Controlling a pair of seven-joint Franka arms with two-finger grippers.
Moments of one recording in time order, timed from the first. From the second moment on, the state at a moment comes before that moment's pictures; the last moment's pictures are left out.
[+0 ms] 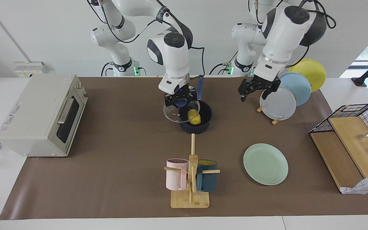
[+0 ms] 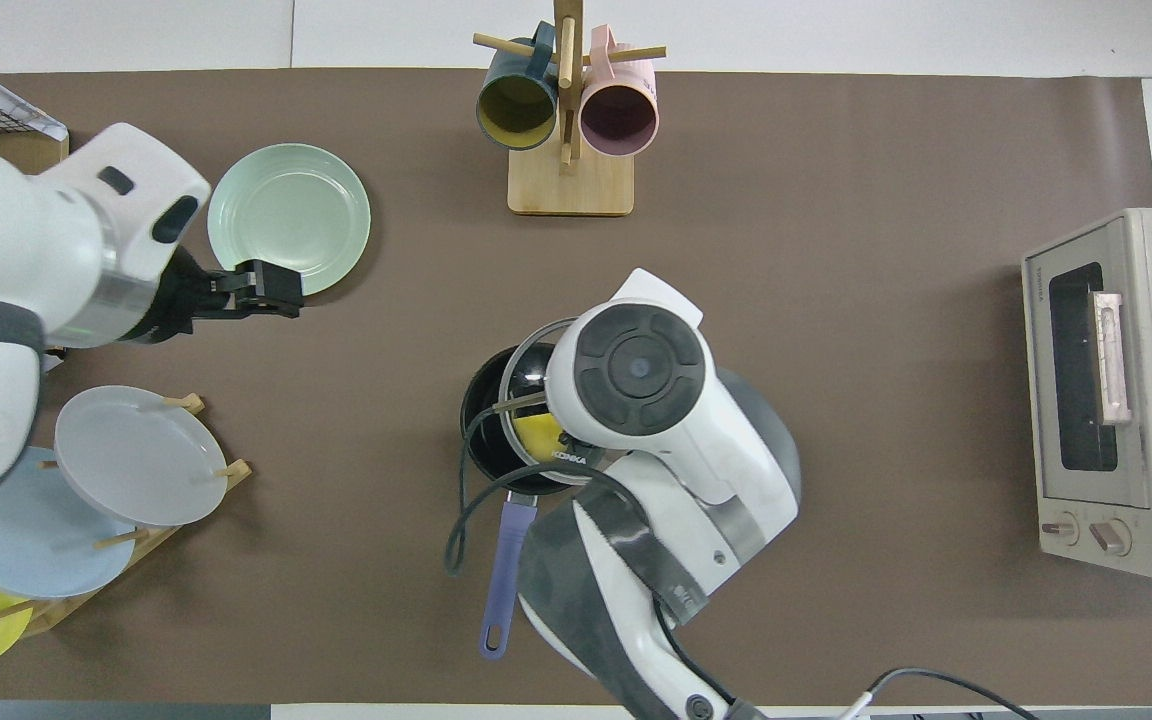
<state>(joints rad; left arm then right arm) -0.28 -0.06 0.03 -1.75 -0.05 1.75 -0.27 0.55 0.25 0.16 -1.74 -0.02 2.07 0.57</state>
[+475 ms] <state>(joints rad) -0.12 -0.10 0.03 -1.64 -0.05 1.54 -0.04 0.62 0.41 0.15 -1.62 -0.14 2.05 0.68</state>
